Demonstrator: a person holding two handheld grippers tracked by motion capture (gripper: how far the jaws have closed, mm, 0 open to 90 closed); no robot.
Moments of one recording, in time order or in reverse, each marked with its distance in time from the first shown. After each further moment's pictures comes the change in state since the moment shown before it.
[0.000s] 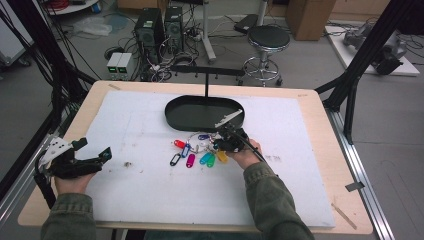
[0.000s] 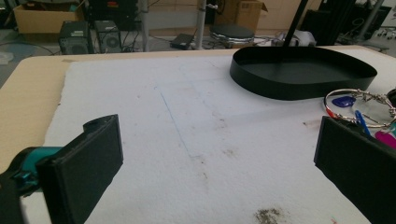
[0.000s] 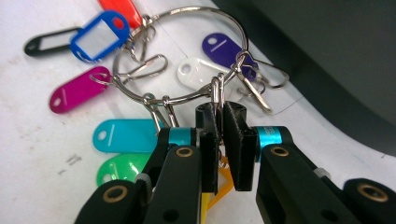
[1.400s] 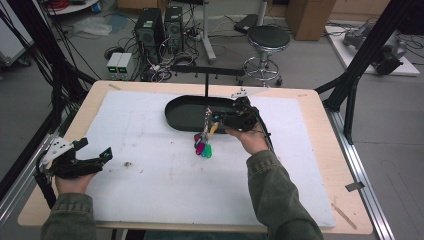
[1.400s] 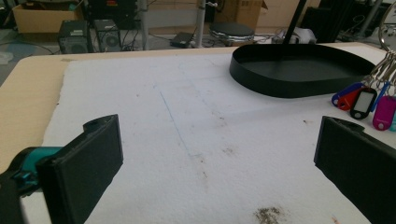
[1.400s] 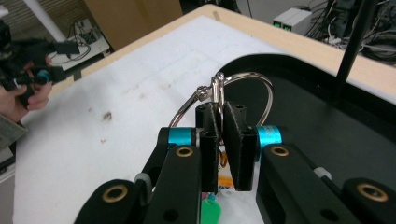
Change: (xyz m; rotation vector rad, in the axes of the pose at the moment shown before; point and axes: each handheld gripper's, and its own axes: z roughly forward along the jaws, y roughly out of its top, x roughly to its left) left arm -0.001 0.000 0.001 0.005 0.003 0.006; right arm -0.006 0.041 -0.085 -0.382 0.145 0.108
